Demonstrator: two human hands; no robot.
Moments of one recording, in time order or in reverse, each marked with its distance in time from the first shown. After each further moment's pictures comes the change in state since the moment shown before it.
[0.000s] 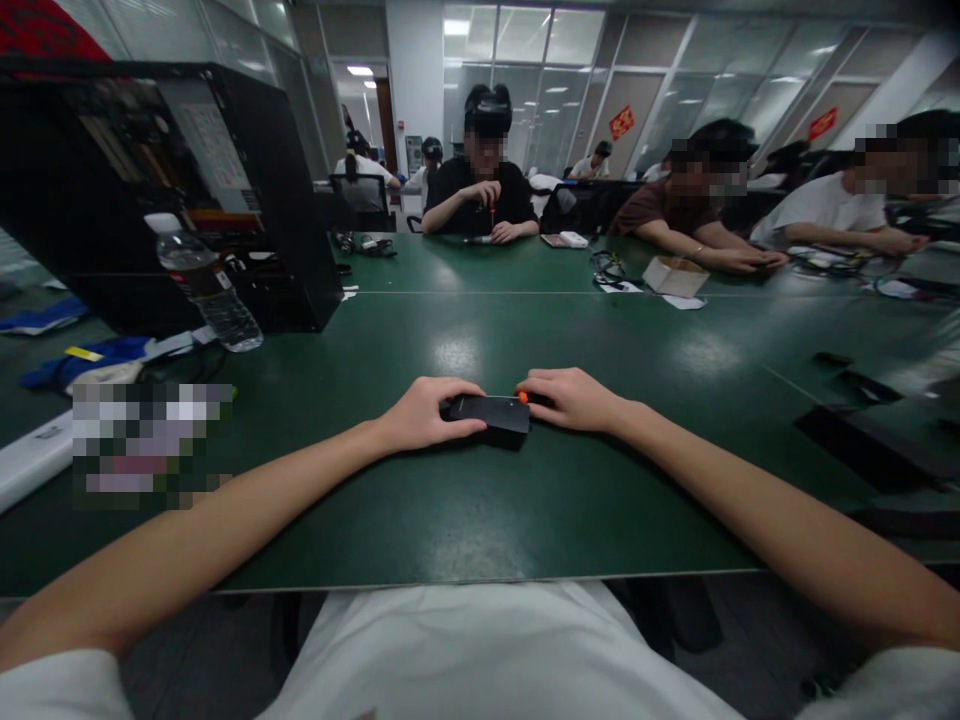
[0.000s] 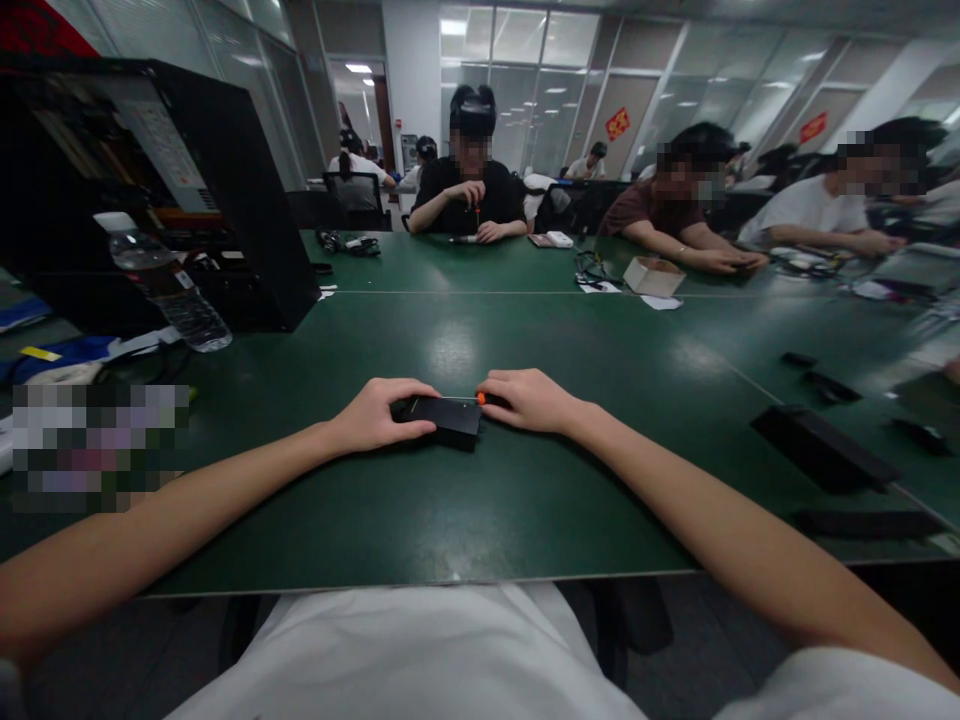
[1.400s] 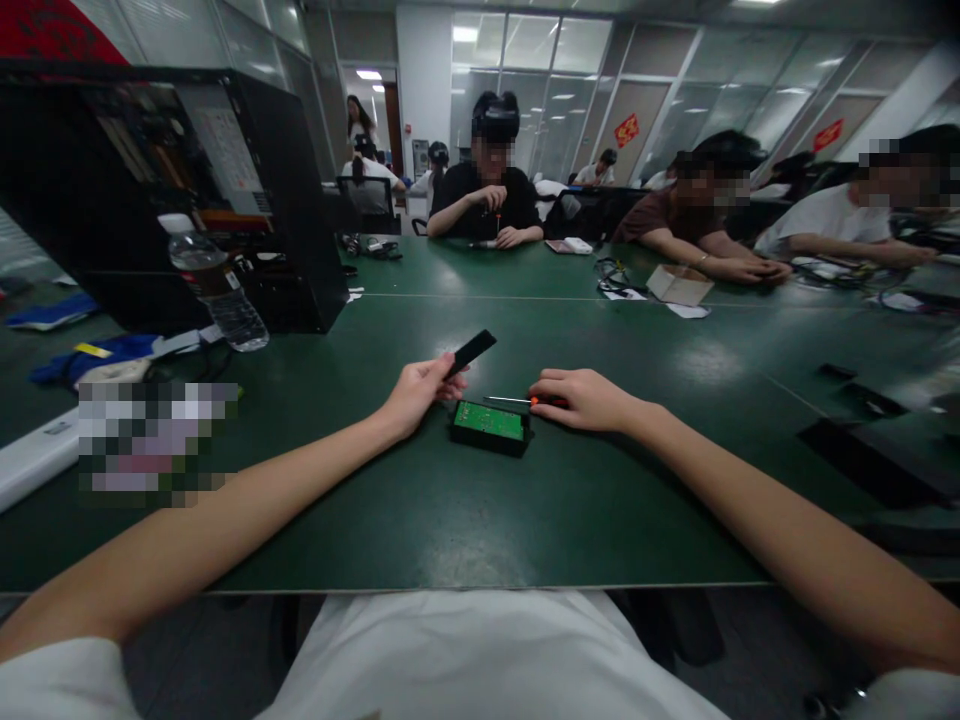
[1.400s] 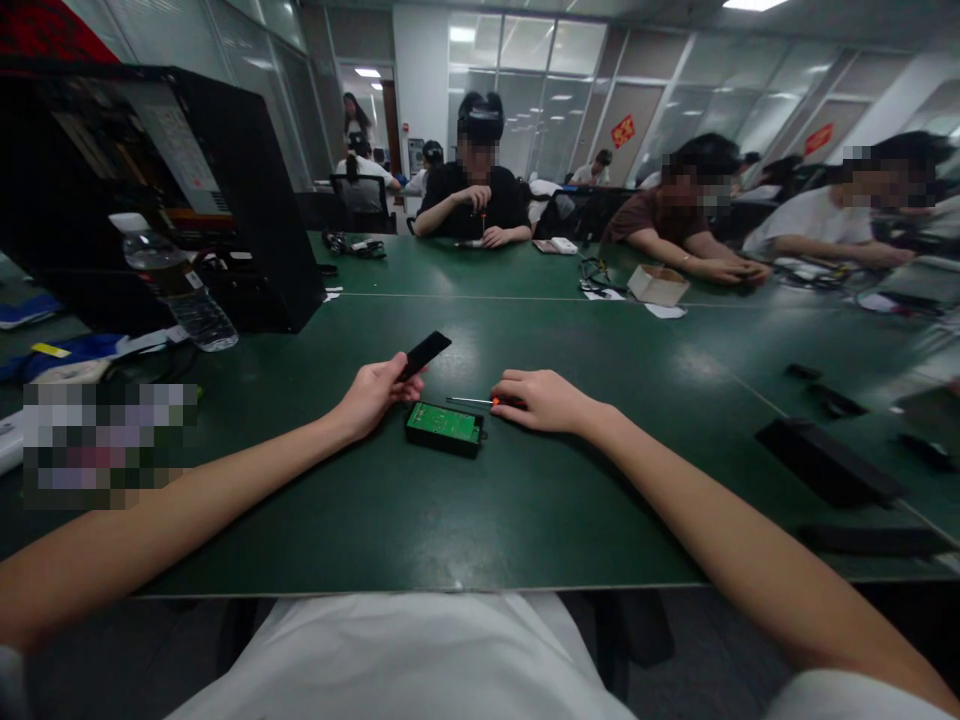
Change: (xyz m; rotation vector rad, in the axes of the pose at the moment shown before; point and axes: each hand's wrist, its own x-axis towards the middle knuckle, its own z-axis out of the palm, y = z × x) left_hand 0.014 -0.019 0.009 -0.852 0.377 -0.462; right_hand -0.005 0.008 -0.014 -0.038 -0.073 0.042
